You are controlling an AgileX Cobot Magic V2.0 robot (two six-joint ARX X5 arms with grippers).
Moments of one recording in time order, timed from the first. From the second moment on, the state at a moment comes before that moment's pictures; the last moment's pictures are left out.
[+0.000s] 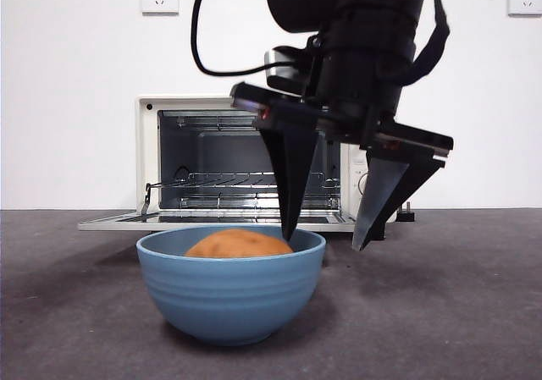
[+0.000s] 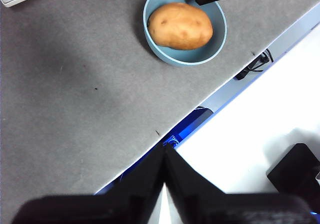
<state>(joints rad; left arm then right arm) -0.47 0.76 1.04 -1.32 0.27 0.03 0.78 1.71 1.22 -0.84 -0.08 0.41</state>
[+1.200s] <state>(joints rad) -0.47 0.76 1.04 -1.31 0.26 0.03 0.69 1.75 1.44 -0.83 -0.10 0.73</state>
